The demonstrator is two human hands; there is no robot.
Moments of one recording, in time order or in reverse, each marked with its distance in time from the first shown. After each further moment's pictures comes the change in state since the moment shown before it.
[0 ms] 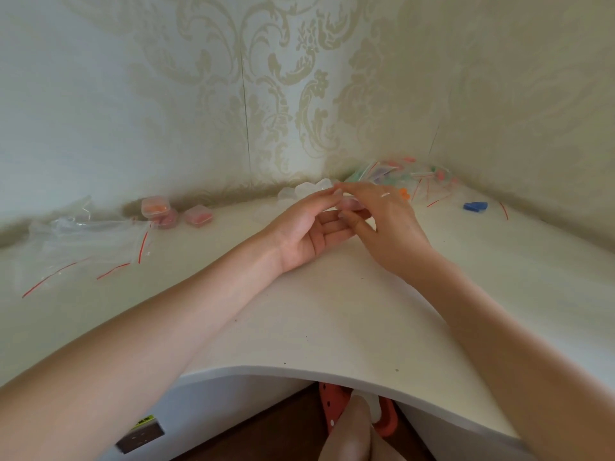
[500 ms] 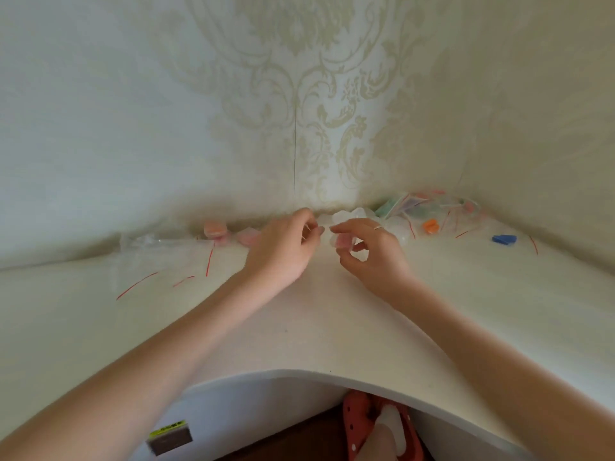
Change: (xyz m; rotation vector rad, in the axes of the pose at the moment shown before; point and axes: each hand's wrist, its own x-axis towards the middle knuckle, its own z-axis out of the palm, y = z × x) left_hand -0.064 0.030 -0.037 1.519 0.591 0.570; right_hand 0.009 -0.040 0.034 0.310 0.001 -0.041
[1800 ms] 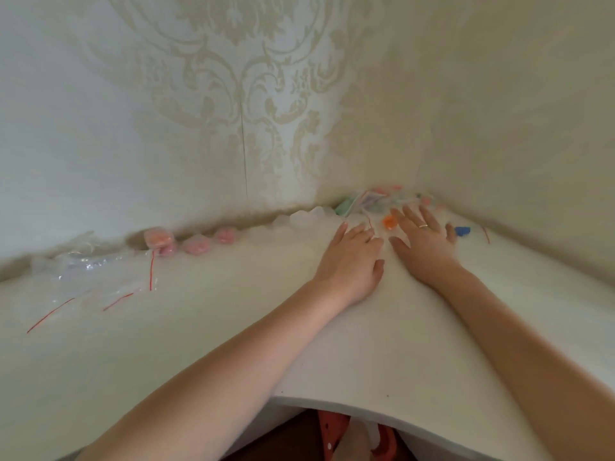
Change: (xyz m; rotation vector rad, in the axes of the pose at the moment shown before) left_hand 0.023 0.081 0.110 0.226 -0.352 0.369; right_hand -0.004 0.100 -0.093 -0.789 -0.123 0.448
